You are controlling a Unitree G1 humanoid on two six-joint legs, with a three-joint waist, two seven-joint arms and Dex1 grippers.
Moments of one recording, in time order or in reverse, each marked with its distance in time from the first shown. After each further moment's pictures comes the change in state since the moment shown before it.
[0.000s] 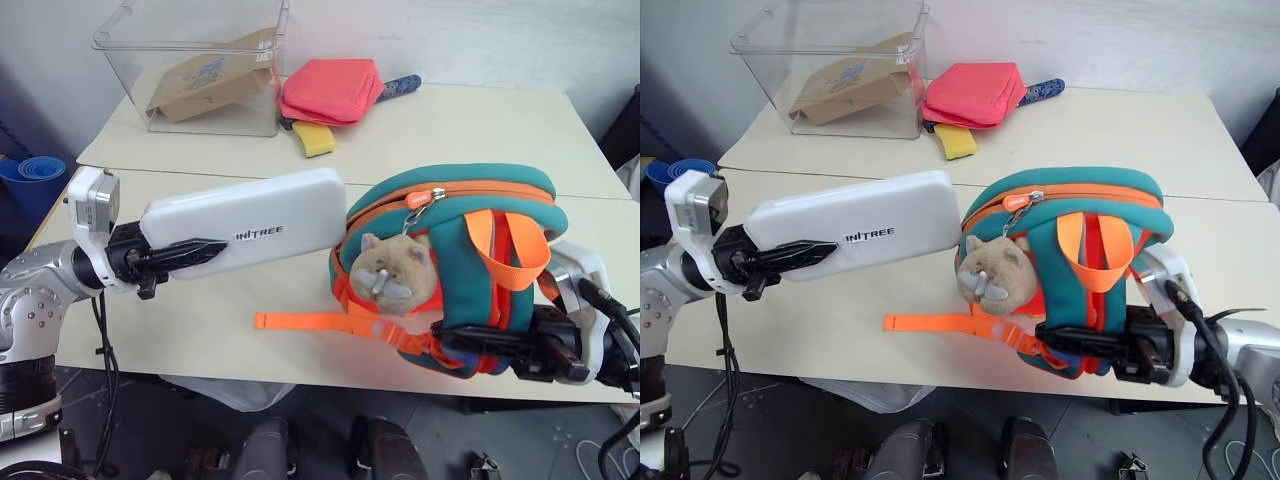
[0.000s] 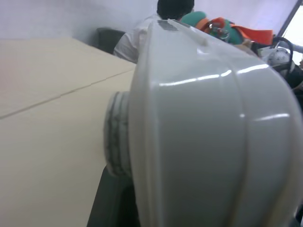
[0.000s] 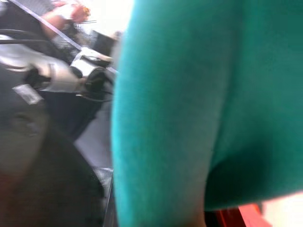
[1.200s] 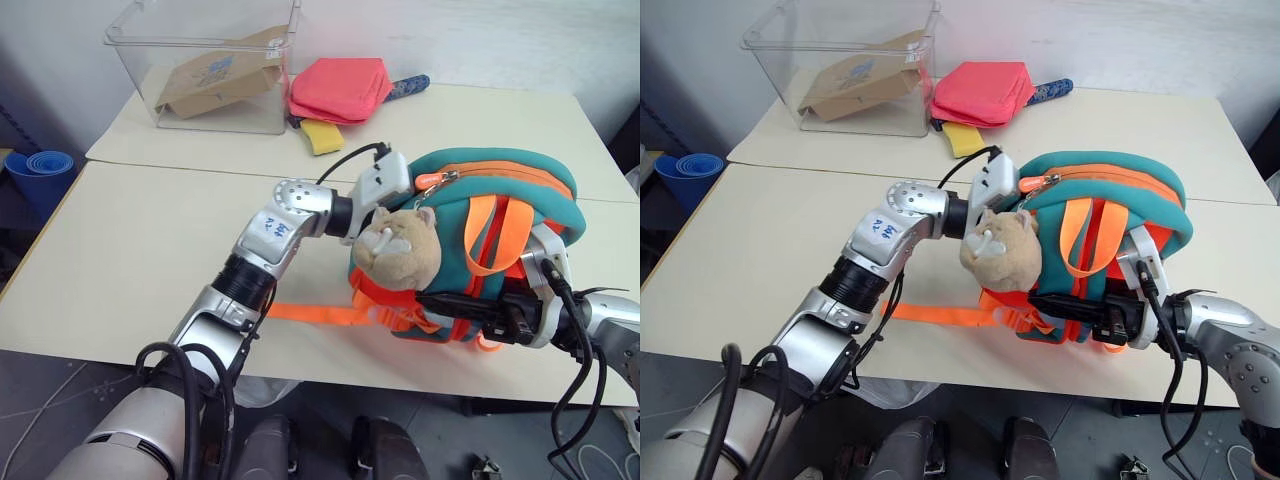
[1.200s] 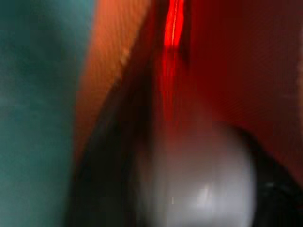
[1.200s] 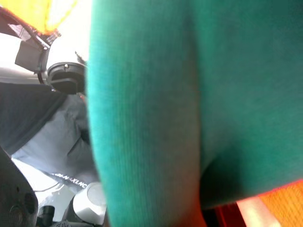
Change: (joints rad) left arm -0.609 -0.618 -0.608 0.481 0.620 -0.360 0.176; right arm -0.137 0.156 0.119 0.070 -0.271 -0.092 0.030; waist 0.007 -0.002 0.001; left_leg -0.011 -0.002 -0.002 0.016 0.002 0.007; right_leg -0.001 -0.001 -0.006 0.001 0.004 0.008
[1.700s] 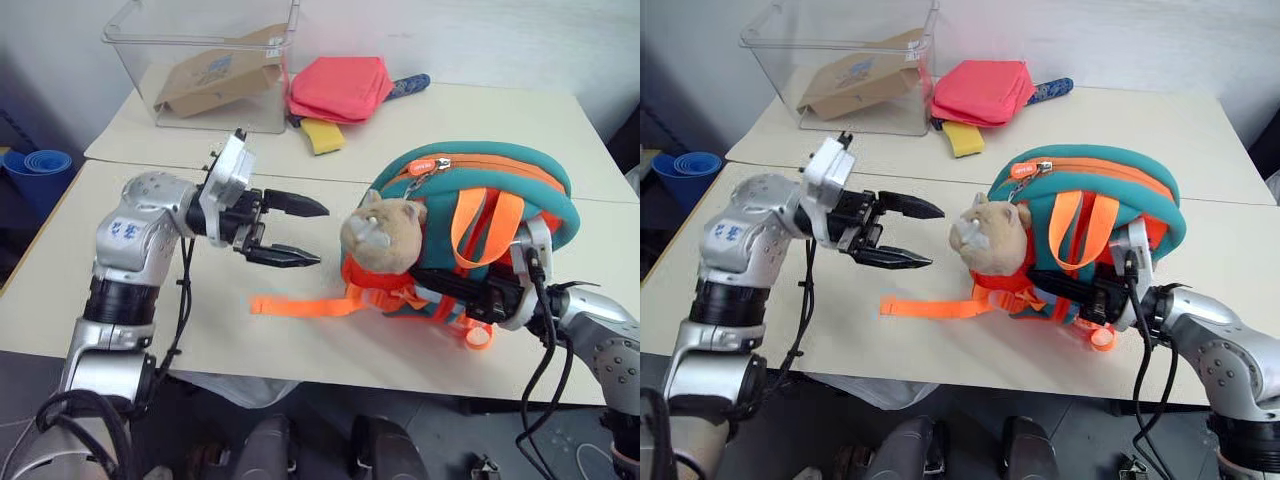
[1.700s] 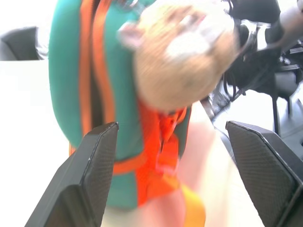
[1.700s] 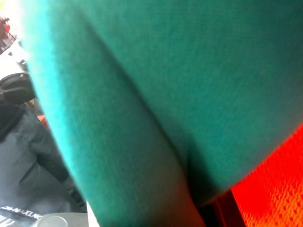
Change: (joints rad) left arm 0.245 0.377 0.264 -0.375 -0.301 0.121 -0.319; right arm -0.058 0.123 0.038 0.054 -0.147 -0.100 -0.065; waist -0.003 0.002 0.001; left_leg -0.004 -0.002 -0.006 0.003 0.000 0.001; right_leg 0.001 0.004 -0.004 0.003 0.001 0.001
